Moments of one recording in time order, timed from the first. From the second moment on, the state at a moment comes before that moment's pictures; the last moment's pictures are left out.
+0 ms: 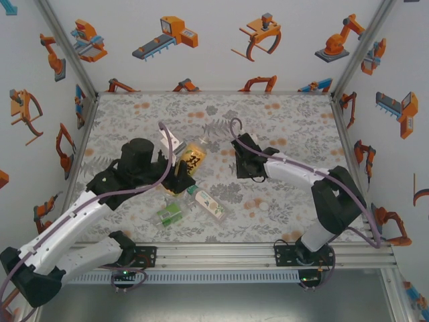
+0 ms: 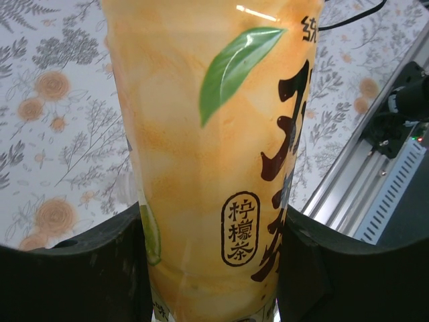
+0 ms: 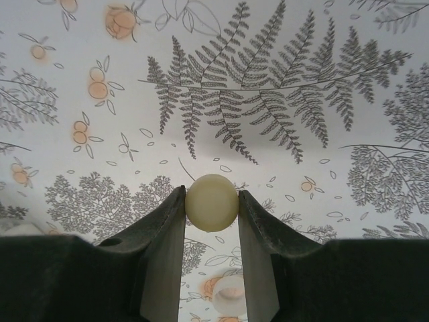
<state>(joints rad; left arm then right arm) -0.73 0.91 0.92 -0.52 0.27 -0.07 0.67 1.62 1.01 -0.46 0.19 0.48</state>
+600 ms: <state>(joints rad) -0.73 0.87 0.84 -0.45 0.14 -0.02 0.67 1.67 0.98 -0.44 0.10 0.37</state>
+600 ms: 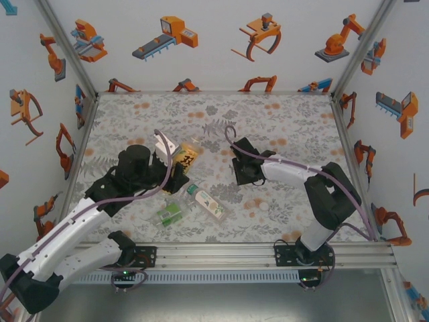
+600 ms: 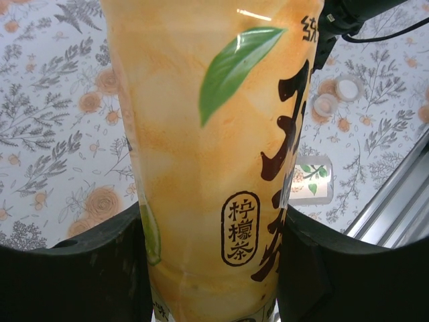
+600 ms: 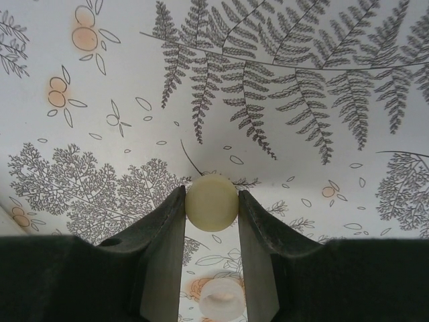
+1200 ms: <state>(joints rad) -0.72 1.01 0.95 -0.45 0.14 0.03 0.66 1.71 1.01 -0.51 0.04 0.40</state>
